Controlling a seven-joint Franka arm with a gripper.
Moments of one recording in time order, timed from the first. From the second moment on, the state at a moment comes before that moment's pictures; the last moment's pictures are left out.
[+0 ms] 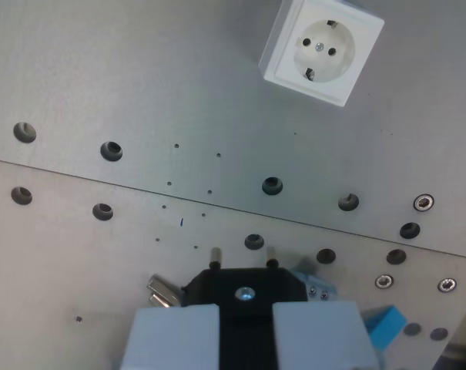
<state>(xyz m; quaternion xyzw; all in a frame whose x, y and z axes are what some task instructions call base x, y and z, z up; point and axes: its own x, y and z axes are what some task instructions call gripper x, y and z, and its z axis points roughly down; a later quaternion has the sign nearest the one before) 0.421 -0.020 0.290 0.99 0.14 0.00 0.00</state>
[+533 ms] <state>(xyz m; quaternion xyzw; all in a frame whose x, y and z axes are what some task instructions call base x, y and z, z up) 0.421 -0.020 0.290 0.99 0.13 0.00 0.00</state>
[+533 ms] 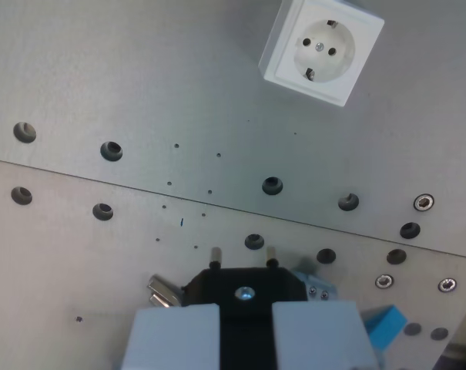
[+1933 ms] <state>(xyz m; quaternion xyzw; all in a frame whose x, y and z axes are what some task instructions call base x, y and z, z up) 0.436 -0.035 0.240 1.00 0.09 -0.01 0.00</state>
